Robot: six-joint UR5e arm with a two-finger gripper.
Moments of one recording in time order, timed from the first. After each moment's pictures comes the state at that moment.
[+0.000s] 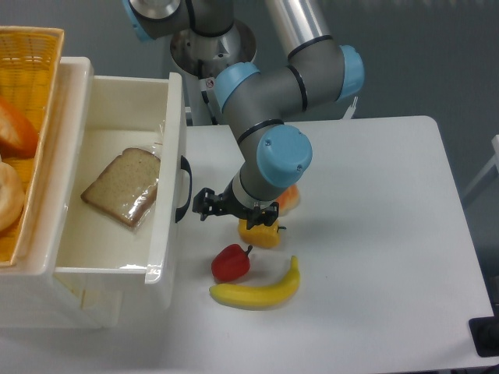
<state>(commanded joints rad) 2.42 -1.94 -1.60 -1.38 1.32 0.52</state>
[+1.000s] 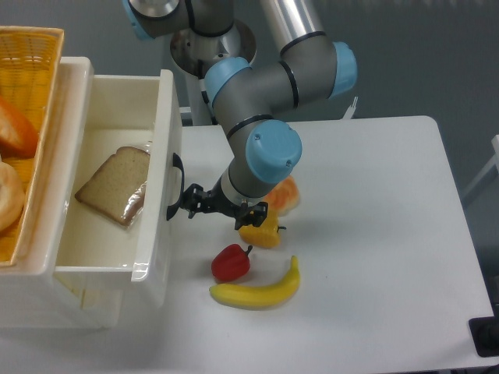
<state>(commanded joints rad) 2.39 -1.92 -1.60 -1.39 1.27 0.55</state>
